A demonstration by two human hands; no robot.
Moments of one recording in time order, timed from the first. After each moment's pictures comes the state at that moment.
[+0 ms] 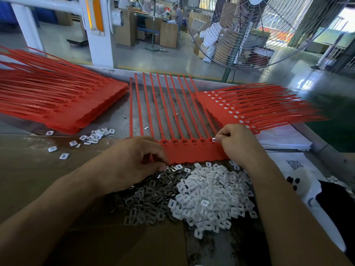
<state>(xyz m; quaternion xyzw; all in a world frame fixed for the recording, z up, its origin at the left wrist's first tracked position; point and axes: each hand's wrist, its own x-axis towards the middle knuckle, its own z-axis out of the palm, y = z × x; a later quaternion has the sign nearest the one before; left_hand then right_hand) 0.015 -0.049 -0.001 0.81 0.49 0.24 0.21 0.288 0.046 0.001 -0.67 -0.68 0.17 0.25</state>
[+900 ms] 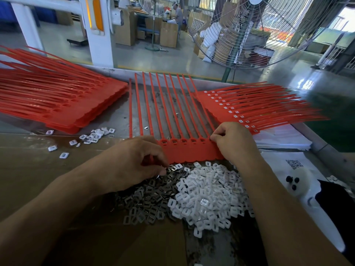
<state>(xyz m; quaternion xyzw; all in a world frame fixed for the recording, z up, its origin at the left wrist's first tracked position) 0.014 -0.047 -0.003 0.81 0.50 0.21 0.23 0.276 0.050 -0.003 -0.68 -0.69 0.11 0.24</state>
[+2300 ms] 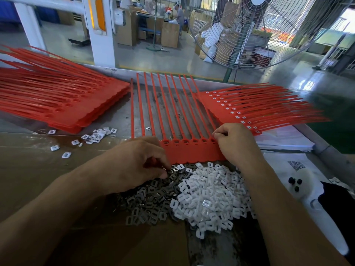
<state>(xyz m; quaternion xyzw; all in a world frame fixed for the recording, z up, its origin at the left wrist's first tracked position) 0.012 -0.046 -0.006 0.82 0.48 0.20 0.21 0.276 0.048 -0.004 -0.67 -0.68 0.13 0.27</state>
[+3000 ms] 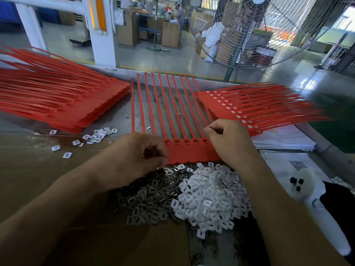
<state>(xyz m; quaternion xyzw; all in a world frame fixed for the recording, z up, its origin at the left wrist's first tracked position) 0.018 -0.051 0.003 0.75 0.52 0.30 0.27 0.262 0.034 0.002 -0.59 -0.72 0.15 0.33</state>
